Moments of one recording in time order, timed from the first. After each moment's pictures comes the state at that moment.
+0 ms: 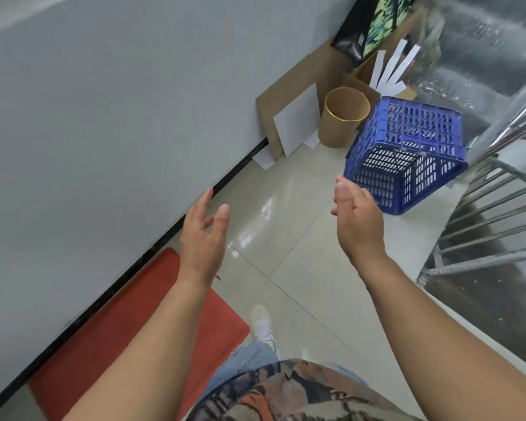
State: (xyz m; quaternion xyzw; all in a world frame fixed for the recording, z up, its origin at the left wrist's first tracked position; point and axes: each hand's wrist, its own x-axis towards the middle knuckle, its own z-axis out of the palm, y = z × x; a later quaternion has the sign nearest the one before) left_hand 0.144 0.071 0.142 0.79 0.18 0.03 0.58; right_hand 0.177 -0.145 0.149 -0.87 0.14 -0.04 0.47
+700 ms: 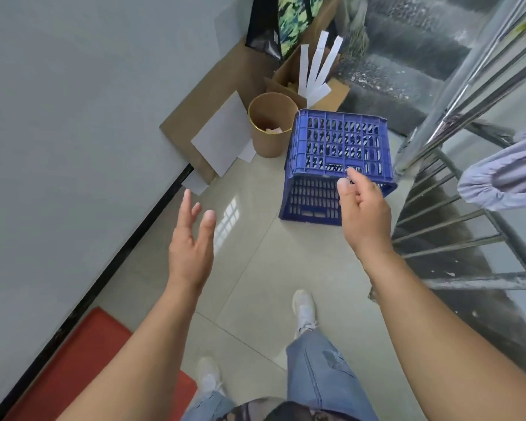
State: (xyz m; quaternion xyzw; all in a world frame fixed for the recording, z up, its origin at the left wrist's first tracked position) left_hand 0.362 -0.169 0.105 0.81 0.15 -0.05 0.56; right_hand 0.378 -0.412 0.113 -0.88 0.23 -0.05 0.40
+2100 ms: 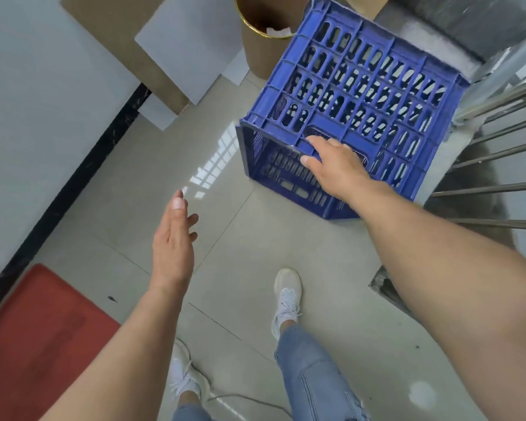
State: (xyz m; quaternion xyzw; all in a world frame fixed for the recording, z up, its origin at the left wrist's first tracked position) left_hand 0.443 -0.246 -0.118 0.76 0.32 -0.11 0.55; right_hand 0.557 -0.478 -0.150 -0.93 0.03 0.31 0.21
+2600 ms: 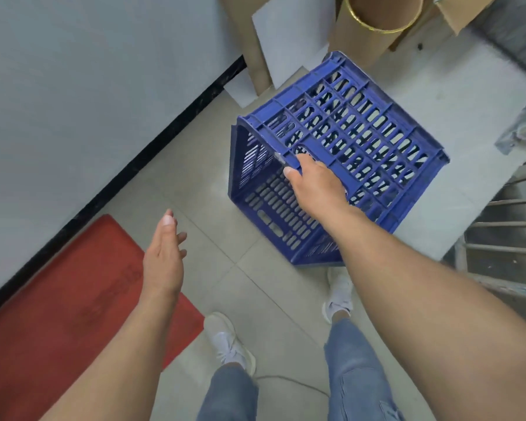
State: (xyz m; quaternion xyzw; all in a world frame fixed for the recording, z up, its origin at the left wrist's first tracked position) left_hand 0.278 -0.012 -0.107 0.74 0.42 -0.07 0.53; right_hand 0.410 -0.206 -0.125 -0.92 0.04 0.31 0.25
